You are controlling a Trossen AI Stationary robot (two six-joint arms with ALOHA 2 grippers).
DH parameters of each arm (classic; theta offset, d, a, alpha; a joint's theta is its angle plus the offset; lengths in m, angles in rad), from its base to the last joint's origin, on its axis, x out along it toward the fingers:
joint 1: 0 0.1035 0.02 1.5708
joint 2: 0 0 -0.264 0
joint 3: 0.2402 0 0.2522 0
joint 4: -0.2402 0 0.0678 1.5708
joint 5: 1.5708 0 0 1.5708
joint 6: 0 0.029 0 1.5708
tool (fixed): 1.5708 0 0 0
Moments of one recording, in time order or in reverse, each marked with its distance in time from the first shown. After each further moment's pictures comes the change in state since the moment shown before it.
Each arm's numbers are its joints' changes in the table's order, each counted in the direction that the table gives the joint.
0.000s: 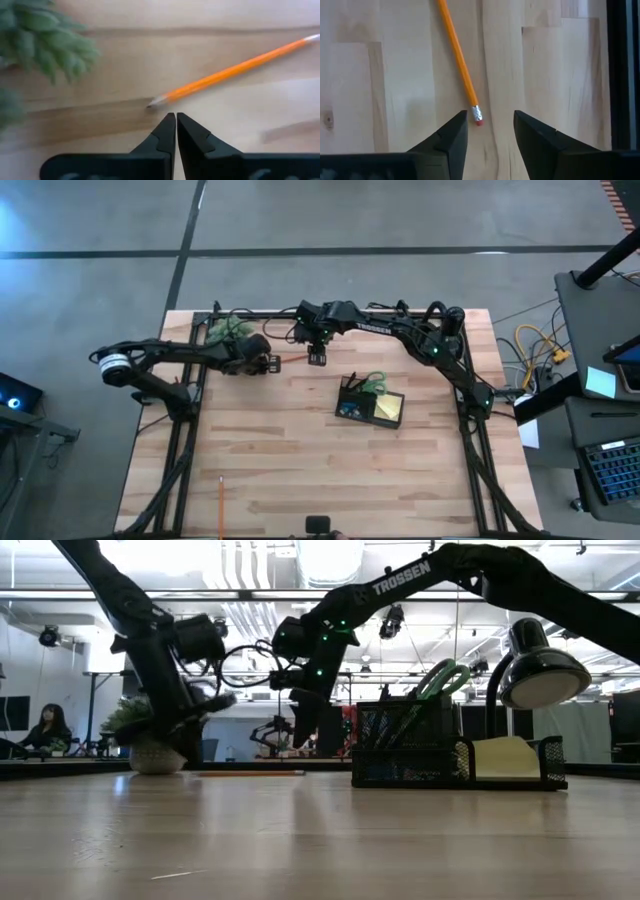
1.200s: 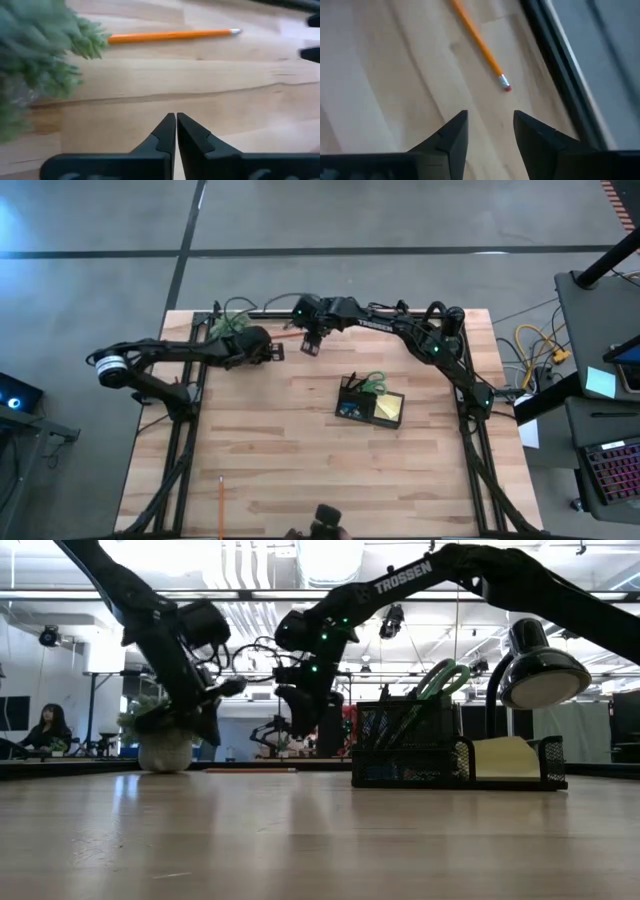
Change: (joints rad) left arm 0.009 0.031 0.043 0.088 -0.124 0.026; right arm -0.018 0.004 0.027 0.052 0.150 0.291
